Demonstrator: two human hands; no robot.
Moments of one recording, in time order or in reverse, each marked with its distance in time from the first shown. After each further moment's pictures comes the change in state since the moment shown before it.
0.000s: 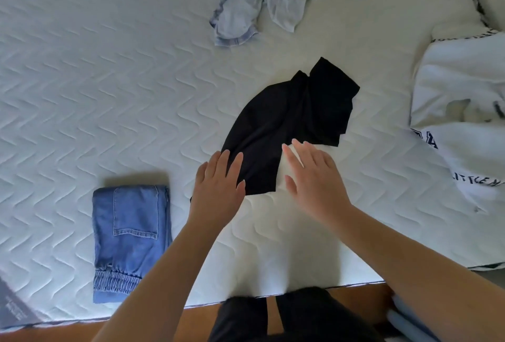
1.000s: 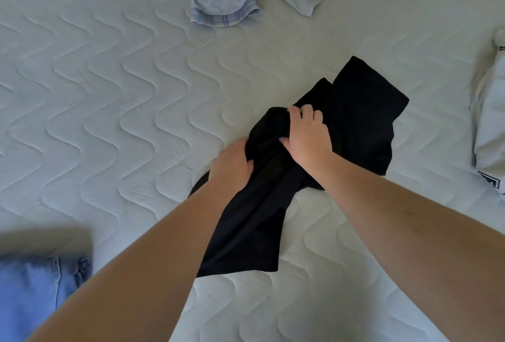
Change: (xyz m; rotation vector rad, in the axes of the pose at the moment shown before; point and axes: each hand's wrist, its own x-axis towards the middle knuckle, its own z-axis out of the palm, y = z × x) left_hand 0.247 -0.022 0.209 -0.579 -0.225 -0.190; right_hand 0.276 0.076 0.193 0.006 -0.045 0.262
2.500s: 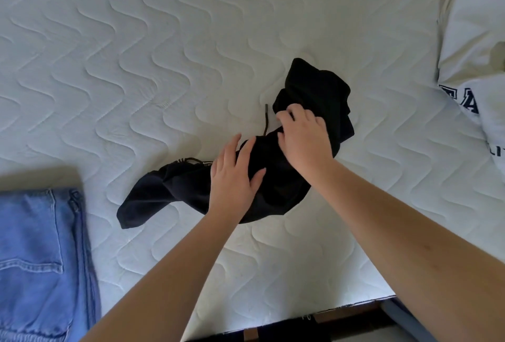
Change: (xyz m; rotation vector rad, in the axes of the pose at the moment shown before) left_hand -0.178 0.038 0.085 0.070 0.158 0.167; right_hand -0.168 0.052 0.028 0.083 0.104 -0.086
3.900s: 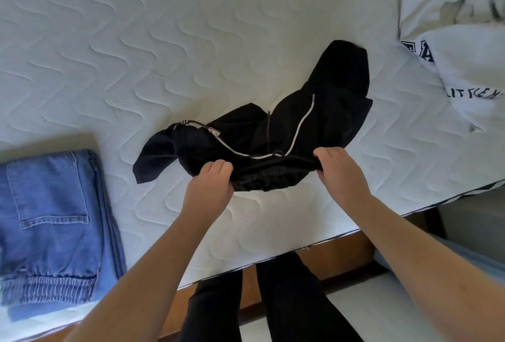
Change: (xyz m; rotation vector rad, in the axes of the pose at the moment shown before) left_hand -0.118 -0.046 -0.032 0.310 -0.237 0.121; right_hand -0.204 0.022 -0.015 0.080 -0.236 0.207
